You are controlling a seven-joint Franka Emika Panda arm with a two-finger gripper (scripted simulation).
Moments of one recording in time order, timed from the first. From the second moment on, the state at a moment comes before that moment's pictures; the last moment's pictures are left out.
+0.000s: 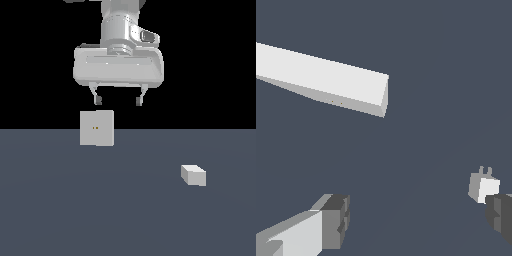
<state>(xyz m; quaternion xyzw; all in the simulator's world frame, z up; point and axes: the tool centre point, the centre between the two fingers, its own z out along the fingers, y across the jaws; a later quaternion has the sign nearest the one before) -0.005 0.022 0.163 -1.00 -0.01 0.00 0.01</state>
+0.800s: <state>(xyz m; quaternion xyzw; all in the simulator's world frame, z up) -0.013 0.004 0.152 -1.00 0.00 -0.02 0.01</state>
